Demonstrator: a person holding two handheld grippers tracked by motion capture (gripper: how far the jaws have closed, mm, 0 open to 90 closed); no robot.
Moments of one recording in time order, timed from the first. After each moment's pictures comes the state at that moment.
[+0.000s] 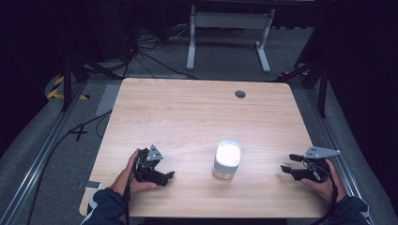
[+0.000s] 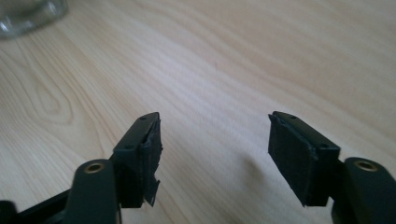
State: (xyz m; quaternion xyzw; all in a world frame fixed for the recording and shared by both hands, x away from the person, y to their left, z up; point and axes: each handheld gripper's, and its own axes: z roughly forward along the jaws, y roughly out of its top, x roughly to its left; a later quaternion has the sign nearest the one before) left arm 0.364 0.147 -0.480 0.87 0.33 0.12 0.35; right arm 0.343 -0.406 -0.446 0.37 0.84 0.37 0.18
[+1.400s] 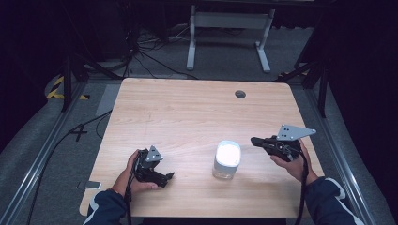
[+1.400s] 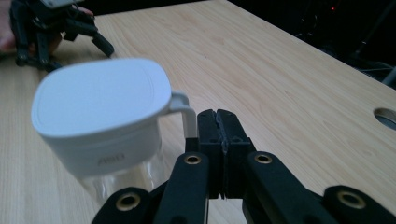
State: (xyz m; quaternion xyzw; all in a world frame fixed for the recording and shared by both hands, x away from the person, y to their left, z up) left arm 0.363 0.149 -0.480 0.87 0.32 0.12 0.35; right arm 0.378 -0.294 -0.376 0.22 0.83 0.48 0.18
